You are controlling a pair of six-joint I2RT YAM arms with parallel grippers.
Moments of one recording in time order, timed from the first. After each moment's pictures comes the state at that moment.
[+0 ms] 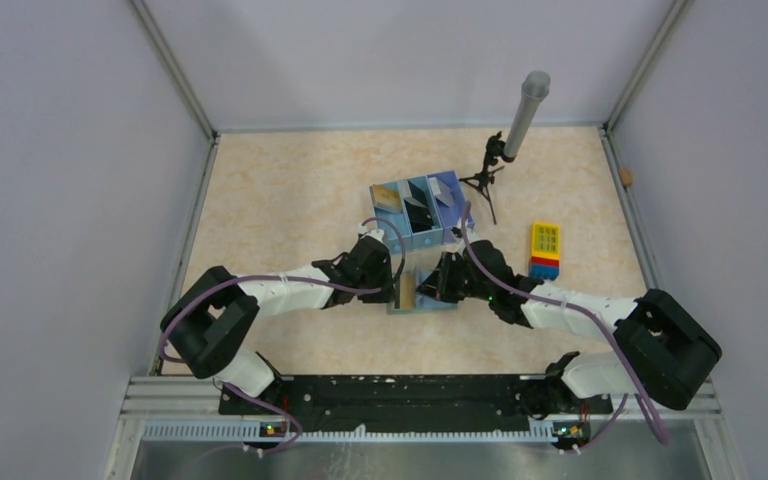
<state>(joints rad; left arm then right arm) -0.79 1.53 0.73 -0.11 -0.01 -0.73 0.77 1.29 0.50 0.24 -0.18 0.85</state>
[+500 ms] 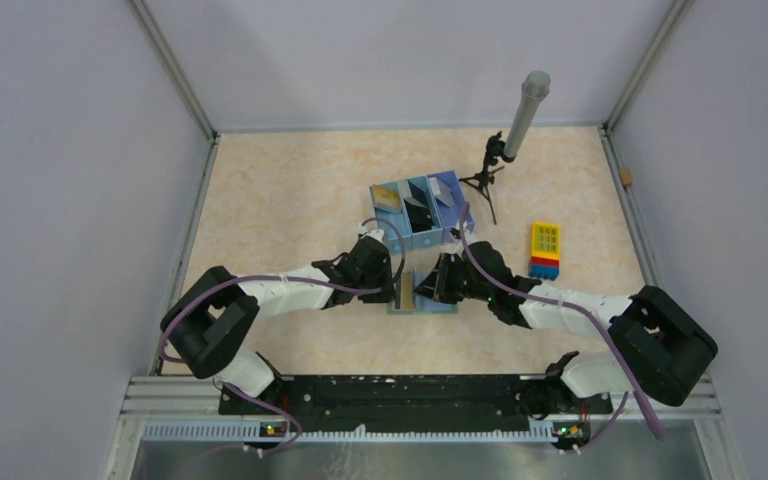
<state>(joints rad) -0.79 1.53 0.72 -0.10 -0.01 -0.73 0.77 1.32 0.49 0.28 -0.20 0.86</state>
